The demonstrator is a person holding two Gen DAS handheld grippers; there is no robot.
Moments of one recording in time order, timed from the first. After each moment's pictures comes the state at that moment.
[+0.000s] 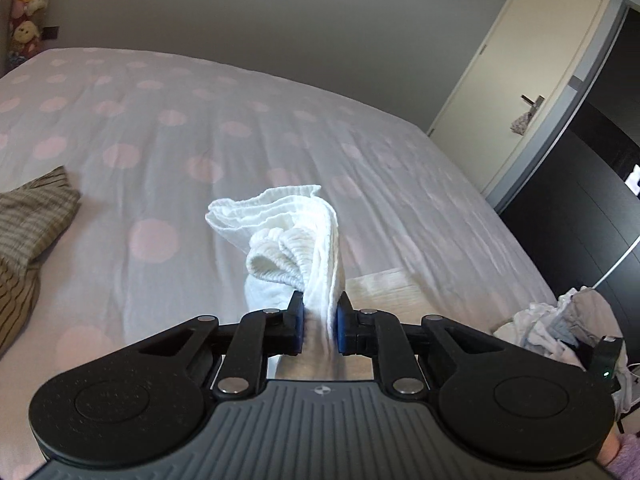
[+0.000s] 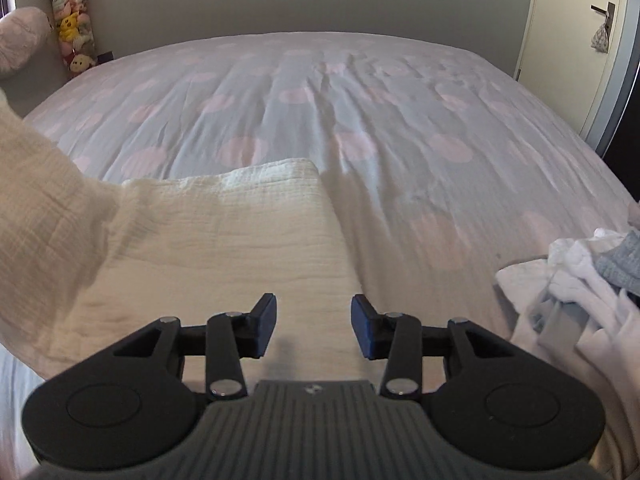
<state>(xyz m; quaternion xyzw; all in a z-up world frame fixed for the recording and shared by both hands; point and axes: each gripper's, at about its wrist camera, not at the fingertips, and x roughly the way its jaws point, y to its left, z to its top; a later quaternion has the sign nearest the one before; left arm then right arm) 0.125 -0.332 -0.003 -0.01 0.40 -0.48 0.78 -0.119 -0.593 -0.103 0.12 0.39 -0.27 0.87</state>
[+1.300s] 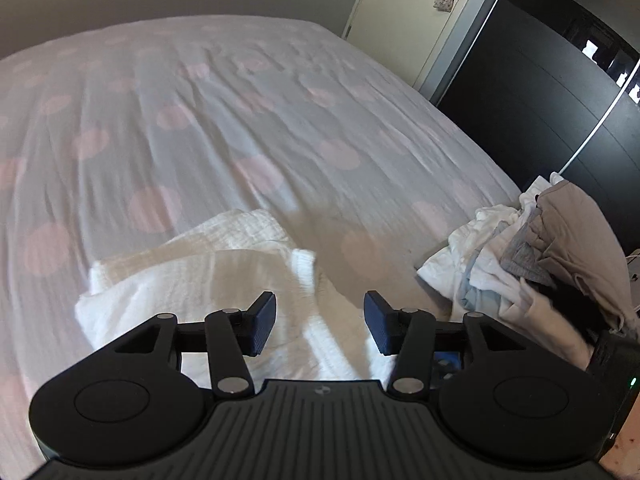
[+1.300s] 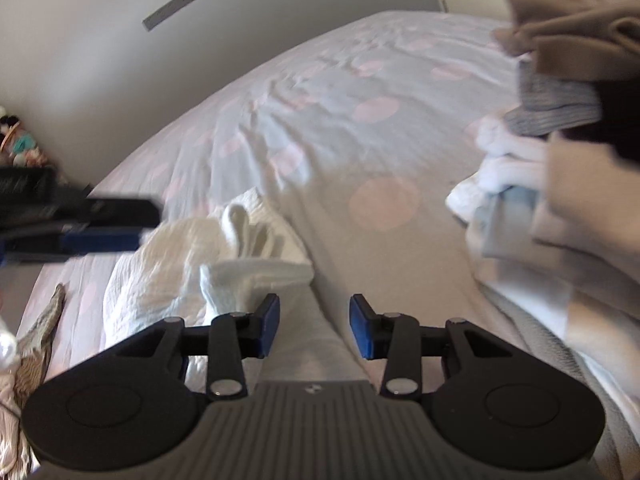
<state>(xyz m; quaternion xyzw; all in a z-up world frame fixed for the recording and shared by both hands) 0.006 -0.507 -0.049 0.15 0.42 -0.53 0.72 -0.189 -0.643 -0.121 0.34 0.25 -0.31 0.85</state>
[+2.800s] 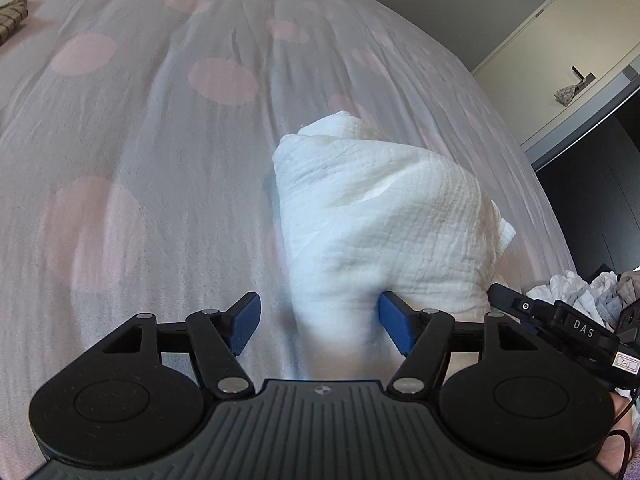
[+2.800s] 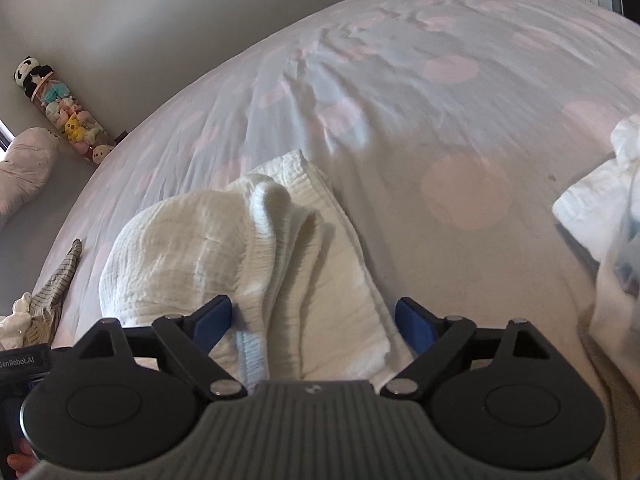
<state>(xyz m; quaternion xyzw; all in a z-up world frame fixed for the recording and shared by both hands) 0.087 -0.399 -0.166 -0.03 0.53 -0.41 0.74 -0.111 -0.684 -0.166 0.35 0.32 -0.20 0.86</state>
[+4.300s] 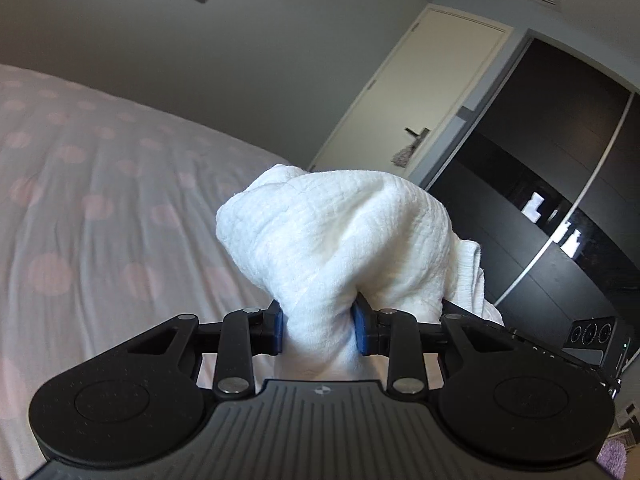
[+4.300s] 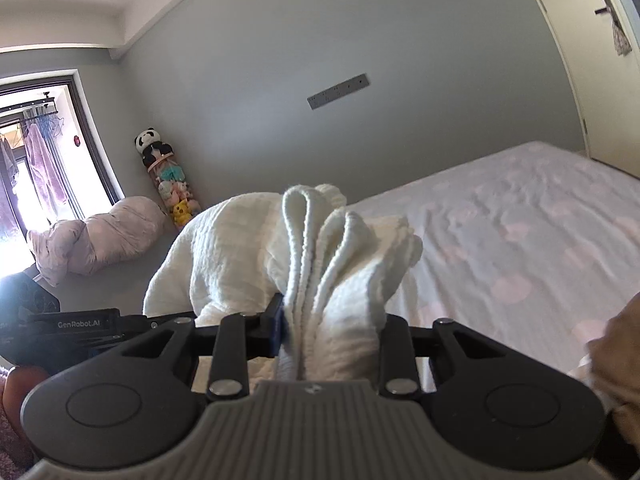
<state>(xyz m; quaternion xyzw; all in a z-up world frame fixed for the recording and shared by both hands) -0.002 -0.427 0.023 -0.10 0.33 -0.61 0.72 -0.229 -0.648 0.030 0.23 0.11 -0.13 0.96</state>
